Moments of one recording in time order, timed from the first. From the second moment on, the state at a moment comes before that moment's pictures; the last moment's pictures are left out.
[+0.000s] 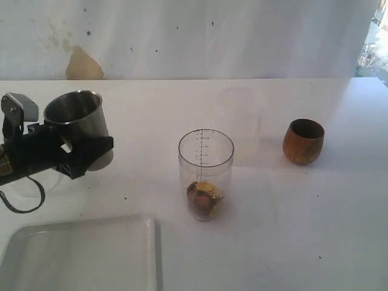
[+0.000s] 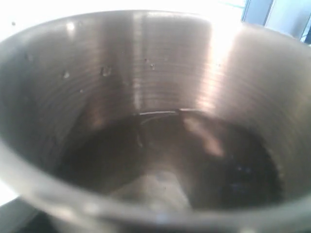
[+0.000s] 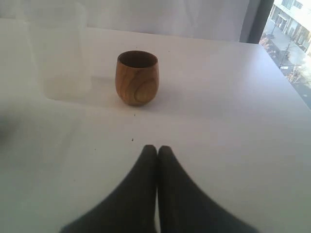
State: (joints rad) left arm 0.00 1.92 -0.64 0.94 -1.16 -0.43; right arm -0.05 0.01 -0.01 -0.03 0.34 -0.03
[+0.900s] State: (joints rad) left arm -0.38 1.89 -1.01 0.96 -0.74 -0.49; right arm -0.05 0.01 -0.01 -0.03 0.34 -0.03
